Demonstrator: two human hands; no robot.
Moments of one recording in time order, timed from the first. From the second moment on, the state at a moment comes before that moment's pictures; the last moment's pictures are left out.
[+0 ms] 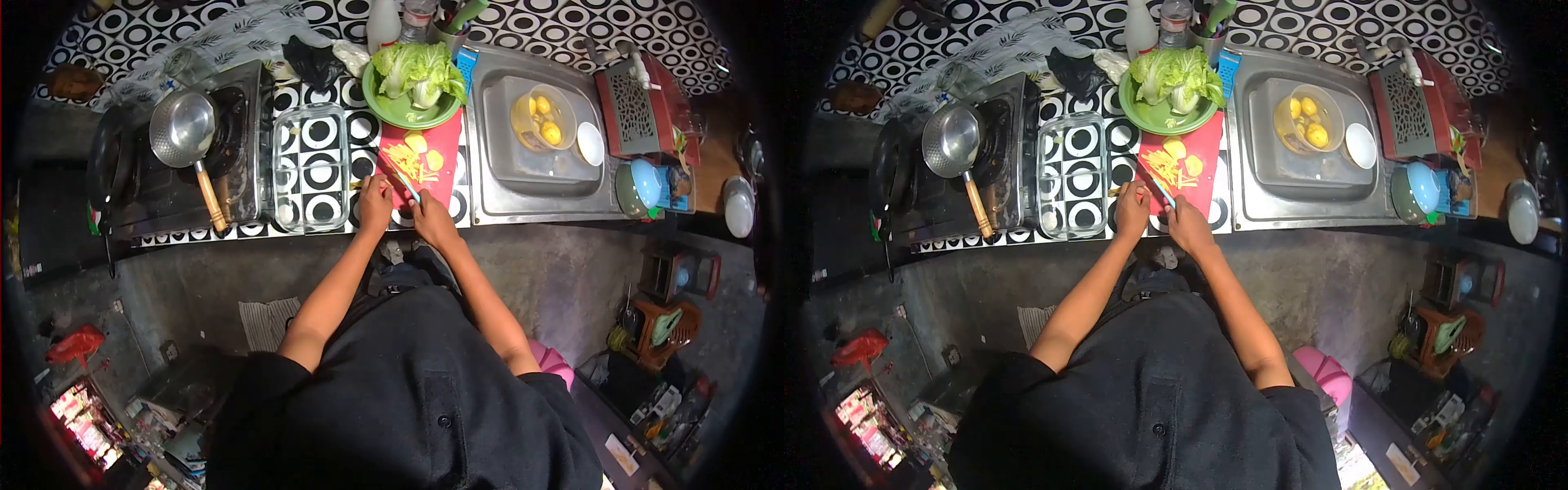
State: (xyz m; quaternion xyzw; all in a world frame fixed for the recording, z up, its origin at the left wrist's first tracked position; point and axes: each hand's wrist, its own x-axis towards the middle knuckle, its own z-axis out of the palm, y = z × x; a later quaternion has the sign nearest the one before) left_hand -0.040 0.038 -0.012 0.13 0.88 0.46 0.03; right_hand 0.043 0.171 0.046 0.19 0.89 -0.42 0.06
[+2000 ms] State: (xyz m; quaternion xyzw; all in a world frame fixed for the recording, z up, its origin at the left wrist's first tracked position) left_hand -0.074 0.117 0.042 0.36 0.89 0.27 0.04; right_hand 0.128 0.322 0.052 0.16 0.91 -0.38 -0.03
